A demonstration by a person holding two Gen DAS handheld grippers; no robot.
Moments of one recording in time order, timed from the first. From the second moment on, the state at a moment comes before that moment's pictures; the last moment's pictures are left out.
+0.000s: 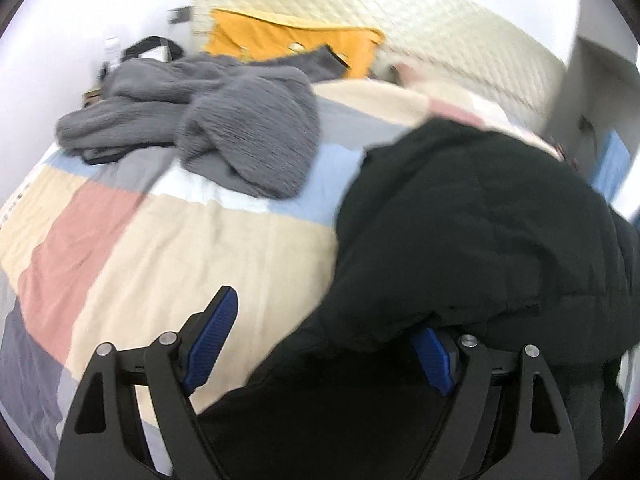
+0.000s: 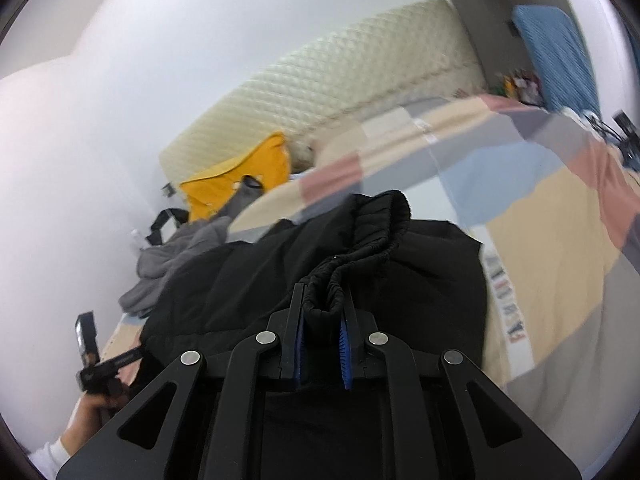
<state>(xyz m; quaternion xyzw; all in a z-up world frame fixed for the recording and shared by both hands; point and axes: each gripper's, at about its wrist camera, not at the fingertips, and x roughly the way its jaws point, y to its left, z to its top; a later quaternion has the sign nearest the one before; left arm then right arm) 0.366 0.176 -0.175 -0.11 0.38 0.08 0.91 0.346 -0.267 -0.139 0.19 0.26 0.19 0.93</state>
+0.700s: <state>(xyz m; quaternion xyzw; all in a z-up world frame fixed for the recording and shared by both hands) 0.379 0.186 -0.198 -0.10 0.41 0.08 0.90 0.384 -0.226 -0.224 0.05 0.36 0.09 0.93</state>
